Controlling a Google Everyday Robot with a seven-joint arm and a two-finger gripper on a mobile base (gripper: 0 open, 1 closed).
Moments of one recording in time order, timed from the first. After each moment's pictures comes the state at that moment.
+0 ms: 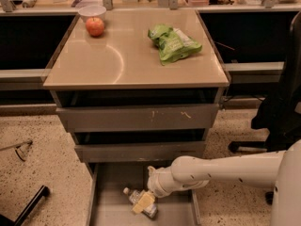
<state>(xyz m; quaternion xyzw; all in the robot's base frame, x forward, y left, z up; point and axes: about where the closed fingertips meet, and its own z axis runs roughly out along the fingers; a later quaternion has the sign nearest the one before) 0.456 0.035 0.425 -0.51 0.78 0.27 0.24</state>
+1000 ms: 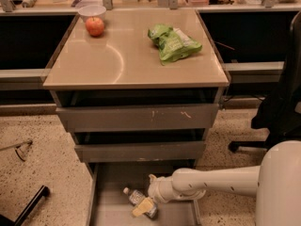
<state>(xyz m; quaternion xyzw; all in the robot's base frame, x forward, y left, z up) 0.465 0.040 0.349 -0.47 0.80 0.29 0.25</state>
